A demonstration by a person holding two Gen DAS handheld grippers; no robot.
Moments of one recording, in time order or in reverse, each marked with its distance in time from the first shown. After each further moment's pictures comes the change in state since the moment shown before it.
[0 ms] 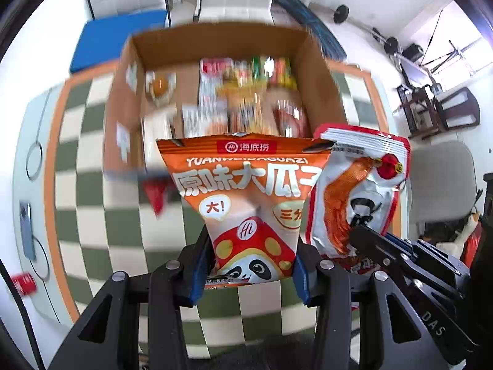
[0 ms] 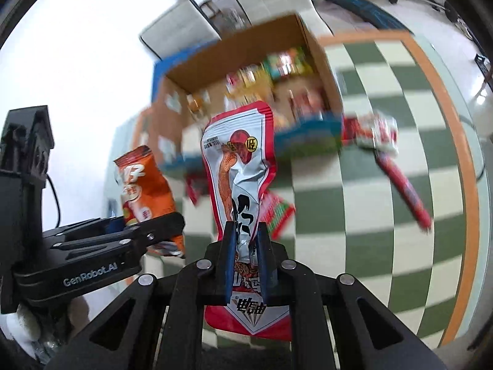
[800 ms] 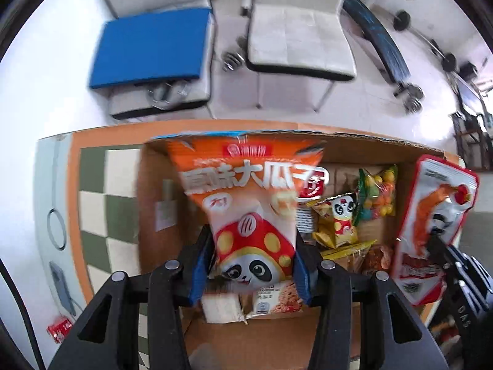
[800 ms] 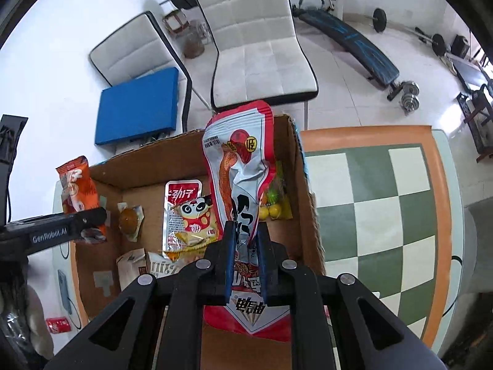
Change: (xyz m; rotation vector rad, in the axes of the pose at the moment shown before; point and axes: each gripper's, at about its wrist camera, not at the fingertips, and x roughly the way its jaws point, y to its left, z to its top) left arm 0.100 0.074 0.227 -0.105 0.105 0.172; right arm 0.134 -0.017 0.249 -0.026 0.010 -0.245
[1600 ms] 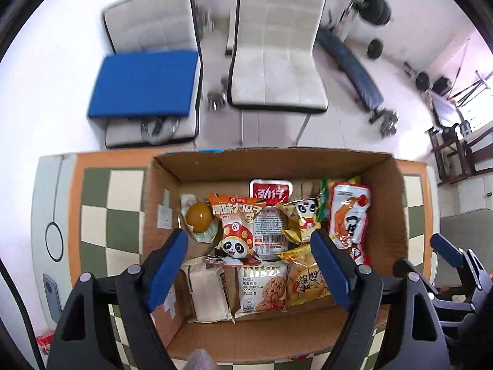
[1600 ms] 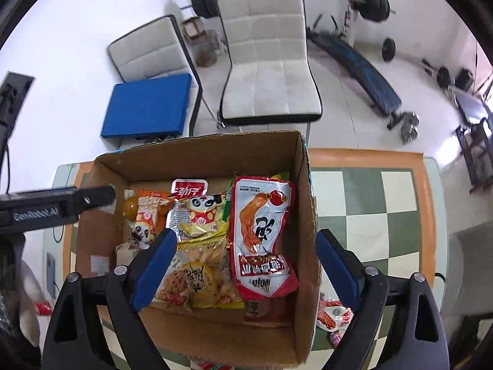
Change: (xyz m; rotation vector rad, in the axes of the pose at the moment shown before) left arm -0.068 -0.008 -0.053 0.034 -0.258 -0.063; right arm -0.040 0.015 -0.034 -0.127 -0.125 -0.030
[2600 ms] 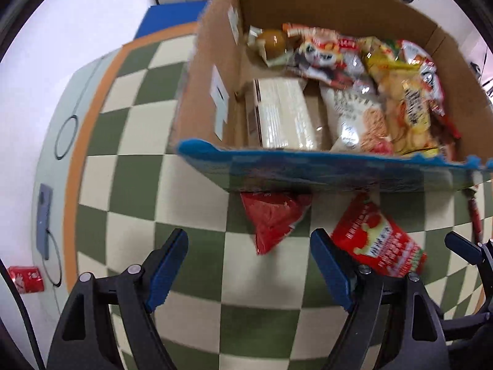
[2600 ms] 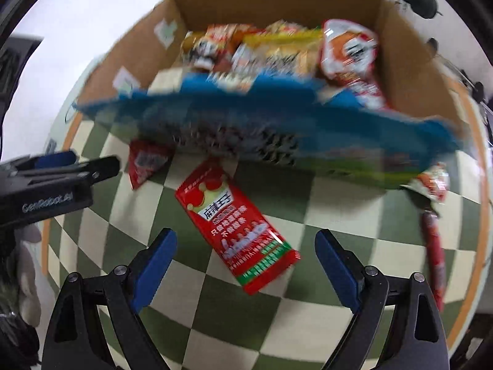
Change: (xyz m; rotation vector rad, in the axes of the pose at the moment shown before) left arm 0.085 0.054 -0.210 -0.039 0.061 0.167; right arm 0.059 0.076 -0.227 -0.207 0.155 0.072
